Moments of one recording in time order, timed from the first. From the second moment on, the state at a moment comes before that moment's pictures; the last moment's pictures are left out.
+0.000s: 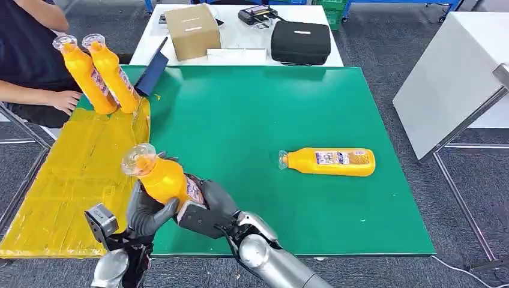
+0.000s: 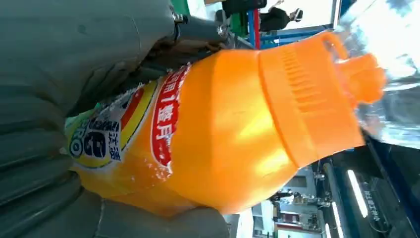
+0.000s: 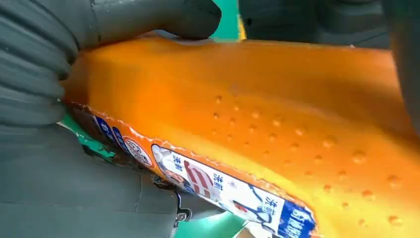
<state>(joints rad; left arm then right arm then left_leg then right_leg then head) -0.01 -0.11 -0.16 -1.53 -0.06 -0.25 -0.47 -0.36 0.26 0.79 -1.02 0.35 -0.07 -0.15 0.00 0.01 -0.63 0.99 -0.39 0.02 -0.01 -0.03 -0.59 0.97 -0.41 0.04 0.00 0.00</state>
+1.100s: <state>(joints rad) -0.04 0.02 0.13 -1.44 -0.81 0.42 -0.57 -0.16 -0.18 0.40 -1.48 0.37 0.00 -0.16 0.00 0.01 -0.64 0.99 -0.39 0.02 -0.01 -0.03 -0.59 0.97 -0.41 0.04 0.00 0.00</state>
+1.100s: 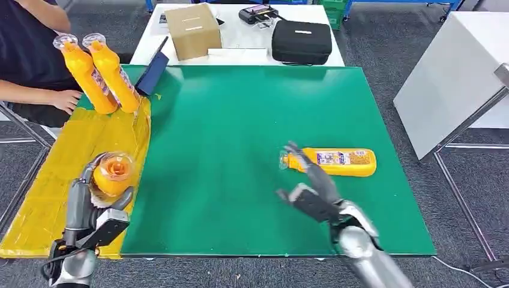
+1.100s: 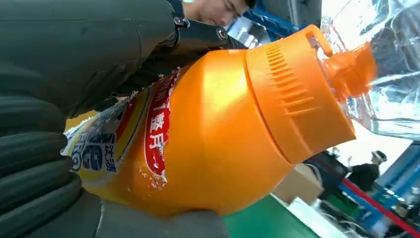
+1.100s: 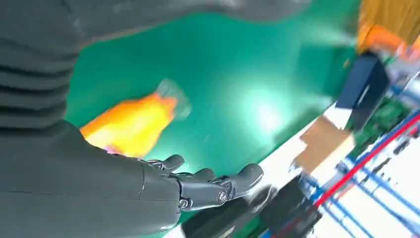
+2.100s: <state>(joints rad) -0.21 0.12 -0.09 -0.83 -1.51 0.67 -0.23 -0.21 -0.44 0.19 -1.58 0.31 0.15 -0.15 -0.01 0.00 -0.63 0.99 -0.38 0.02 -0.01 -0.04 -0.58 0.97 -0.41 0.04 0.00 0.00</state>
